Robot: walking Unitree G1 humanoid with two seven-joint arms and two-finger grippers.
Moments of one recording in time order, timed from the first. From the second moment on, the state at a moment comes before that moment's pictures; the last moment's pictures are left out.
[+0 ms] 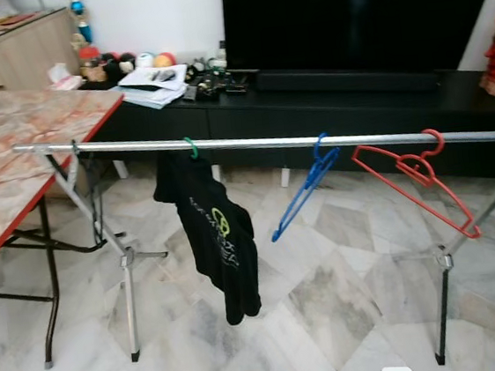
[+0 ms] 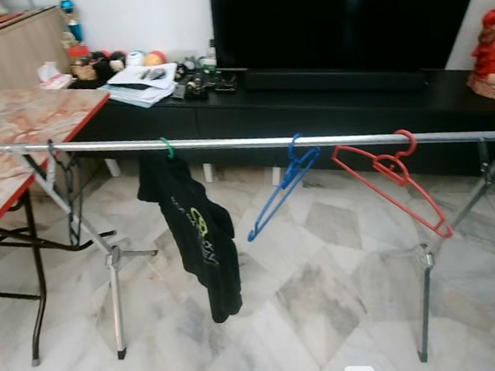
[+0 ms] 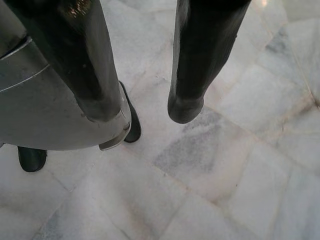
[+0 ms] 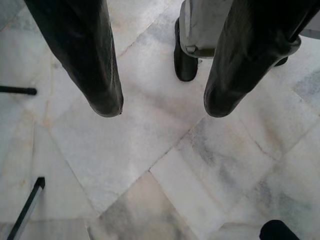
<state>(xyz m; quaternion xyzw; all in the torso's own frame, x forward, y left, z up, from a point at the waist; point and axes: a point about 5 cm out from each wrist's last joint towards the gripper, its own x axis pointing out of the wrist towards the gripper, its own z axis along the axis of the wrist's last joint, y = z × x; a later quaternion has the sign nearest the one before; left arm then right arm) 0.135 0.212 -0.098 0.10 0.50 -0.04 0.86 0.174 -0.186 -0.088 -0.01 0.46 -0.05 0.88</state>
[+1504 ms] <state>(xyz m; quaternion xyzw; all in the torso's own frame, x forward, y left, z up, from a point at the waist) 0.137 0.211 -0.097 0.12 0.49 -0.06 0.86 0.150 -0.191 -0.098 -0.01 0.49 -0.06 0.87</state>
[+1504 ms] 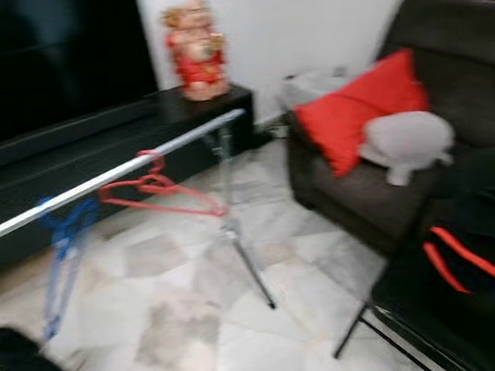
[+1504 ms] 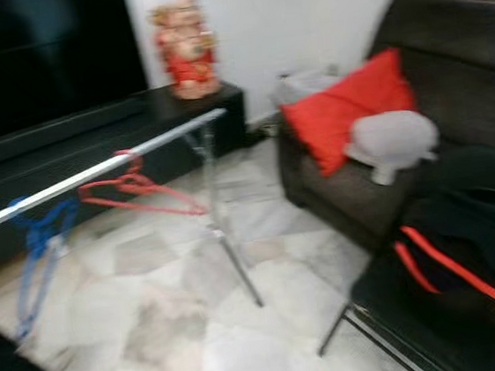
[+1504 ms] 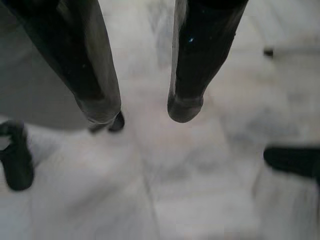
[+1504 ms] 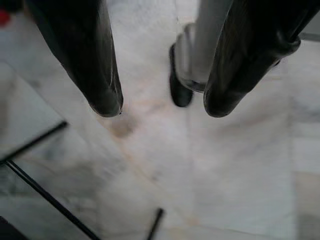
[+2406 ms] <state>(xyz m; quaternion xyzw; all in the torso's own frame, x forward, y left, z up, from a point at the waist) 0.142 0.208 -0.096 0.12 0.48 -0.05 0.87 0.160 -0.197 -0.093 -0.01 0.48 -0.07 0.88</state>
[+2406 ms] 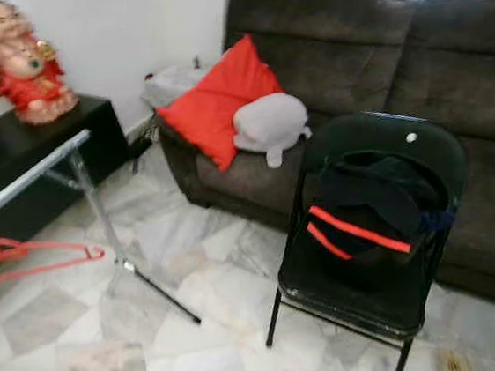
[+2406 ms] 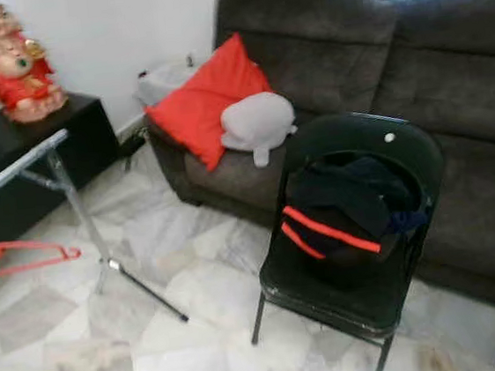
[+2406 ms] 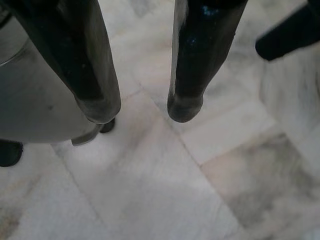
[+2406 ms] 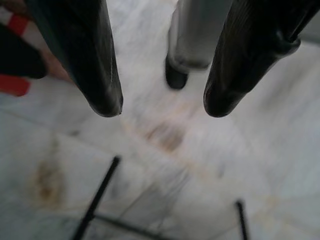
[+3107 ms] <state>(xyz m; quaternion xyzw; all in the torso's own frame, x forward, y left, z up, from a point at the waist) 0.136 0.218 -0.096 0.10 0.49 -0.03 0.86 0.164 -0.185 -0.092 0.00 0.46 -0.07 0.88</state>
